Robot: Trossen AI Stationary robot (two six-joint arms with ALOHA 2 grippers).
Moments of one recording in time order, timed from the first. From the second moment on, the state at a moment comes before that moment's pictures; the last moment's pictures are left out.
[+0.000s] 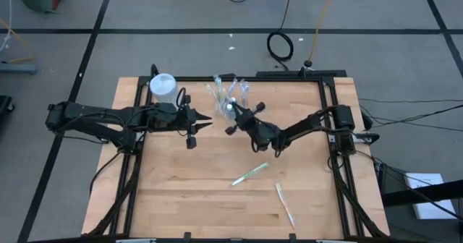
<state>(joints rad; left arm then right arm) -0.01 1.06 0.83 -0.13 -0.21 0.10 0.02 1.98 0.93 1.26 0.94 -0.43</state>
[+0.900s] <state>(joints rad) -0.01 1.06 0.83 -0.13 -0.21 0.11 -0.02 1.98 0.93 1.05 0.97 -0.36</state>
